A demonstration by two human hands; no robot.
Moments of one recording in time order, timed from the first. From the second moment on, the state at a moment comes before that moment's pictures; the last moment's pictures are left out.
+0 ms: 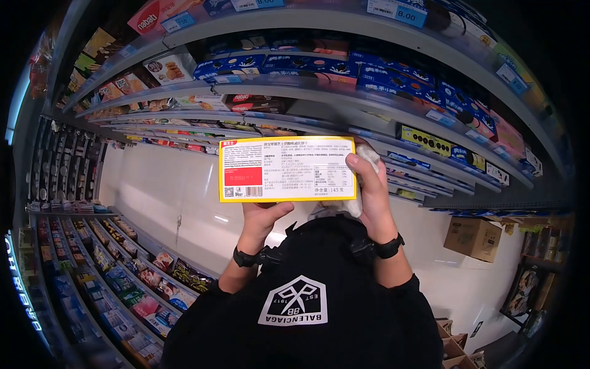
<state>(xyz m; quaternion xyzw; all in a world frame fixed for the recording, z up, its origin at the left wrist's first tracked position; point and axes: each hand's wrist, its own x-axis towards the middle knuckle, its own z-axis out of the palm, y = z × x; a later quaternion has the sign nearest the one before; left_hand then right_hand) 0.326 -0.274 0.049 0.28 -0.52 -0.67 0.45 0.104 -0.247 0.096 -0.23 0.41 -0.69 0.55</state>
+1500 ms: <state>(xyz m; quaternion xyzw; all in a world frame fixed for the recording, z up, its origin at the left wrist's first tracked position) 0.319 -0.268 0.106 0.16 -0.69 -0.46 0.54 0.109 -0.225 0.020 -0.33 0.38 -0.47 0.72</state>
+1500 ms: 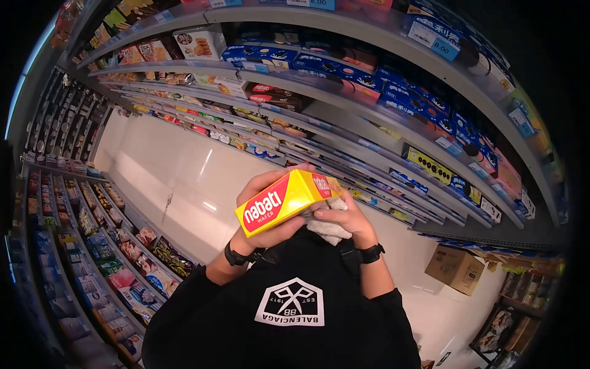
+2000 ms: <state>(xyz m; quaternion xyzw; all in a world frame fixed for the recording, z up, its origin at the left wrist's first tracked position) 0.328 -0.287 0.090 0.23 -0.47 -0.55 0.65 0.102 -0.219 0.052 0.07 0.20 -0.52 0.83</state>
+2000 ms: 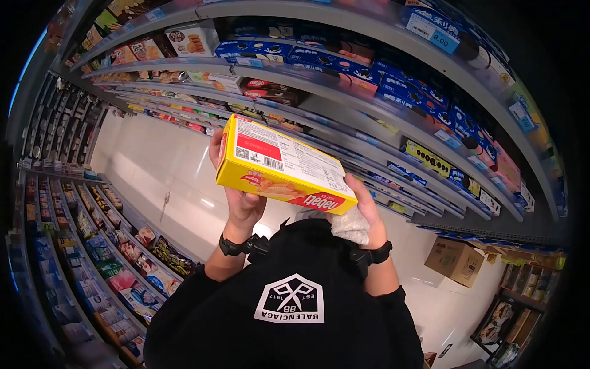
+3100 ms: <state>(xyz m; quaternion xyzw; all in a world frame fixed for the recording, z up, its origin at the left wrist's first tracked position) 0.346 -0.303 0.076 0.15 -0.59 -0.54 0.57 0.052 -0.218 0.109 -0.66 0.48 -0.49 0.29</state>
